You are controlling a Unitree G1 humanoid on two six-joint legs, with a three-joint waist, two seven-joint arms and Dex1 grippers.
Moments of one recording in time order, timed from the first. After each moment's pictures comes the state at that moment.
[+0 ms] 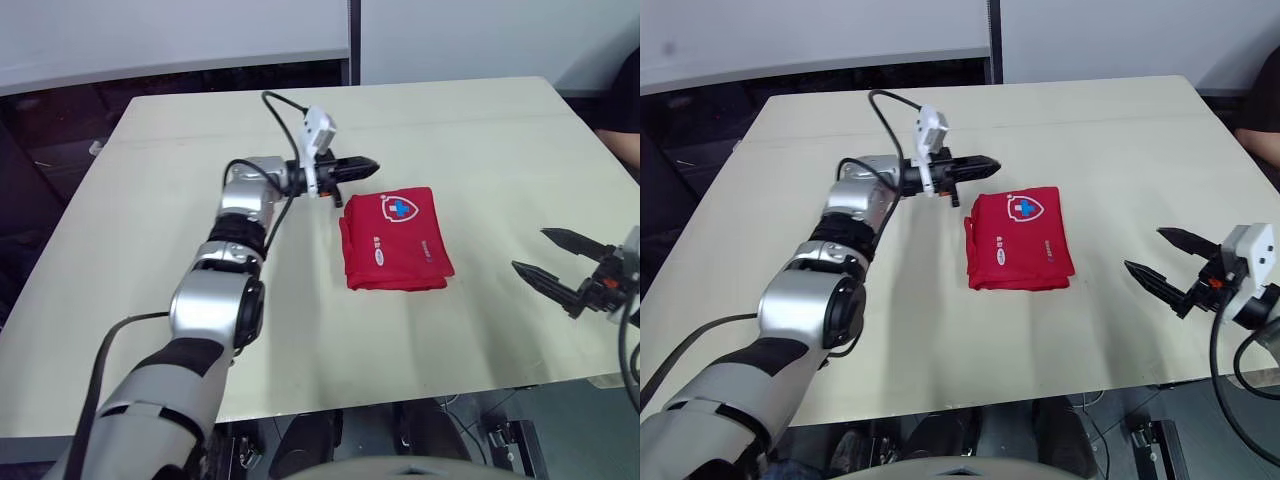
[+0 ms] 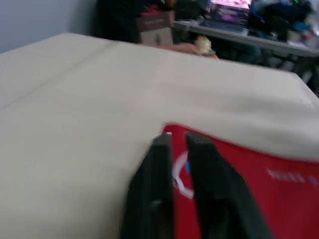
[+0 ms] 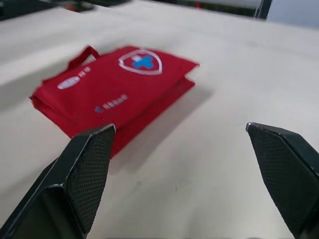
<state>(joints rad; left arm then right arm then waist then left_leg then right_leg) -1.08 0.34 0.04 0.88 -0.17 0.17 -1.31 0.07 -0.75 -0.42 -0.28 0.64 0.38 0.90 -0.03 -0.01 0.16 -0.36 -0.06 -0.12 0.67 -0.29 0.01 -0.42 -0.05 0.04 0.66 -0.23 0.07</state>
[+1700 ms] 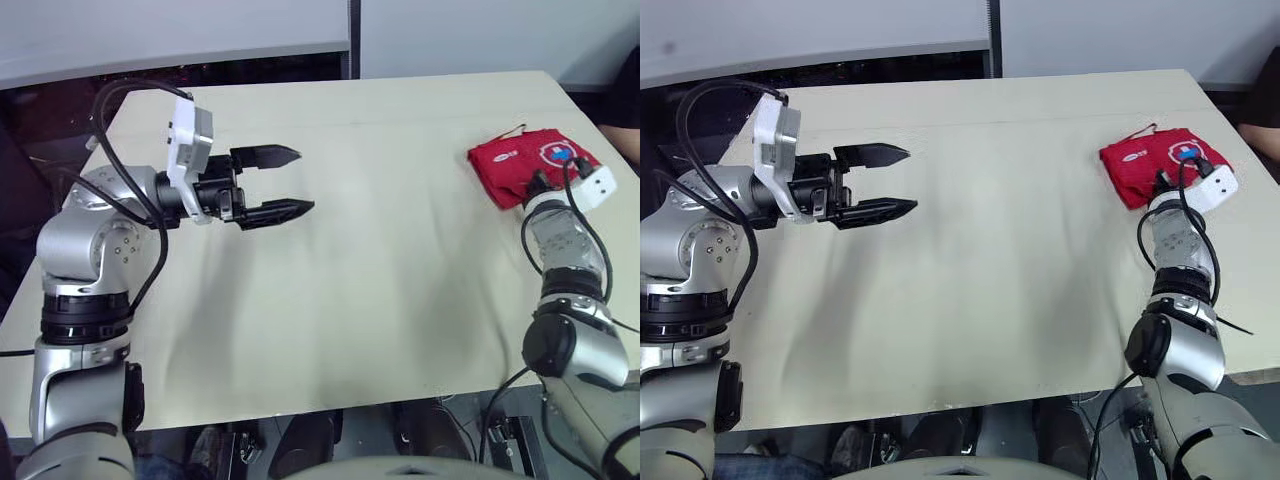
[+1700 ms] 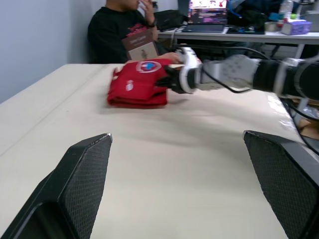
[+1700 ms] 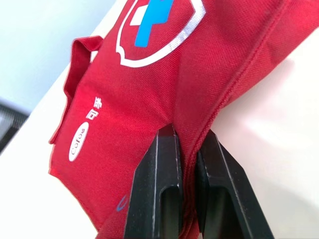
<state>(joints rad) -0.64 0.78 0.15 -0.07 -0.63 0.55 -1.21 -0.88 -0.24 -0.66 0.74 0.61 0.23 -0.17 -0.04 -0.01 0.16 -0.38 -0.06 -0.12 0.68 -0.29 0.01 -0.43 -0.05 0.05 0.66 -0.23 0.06</state>
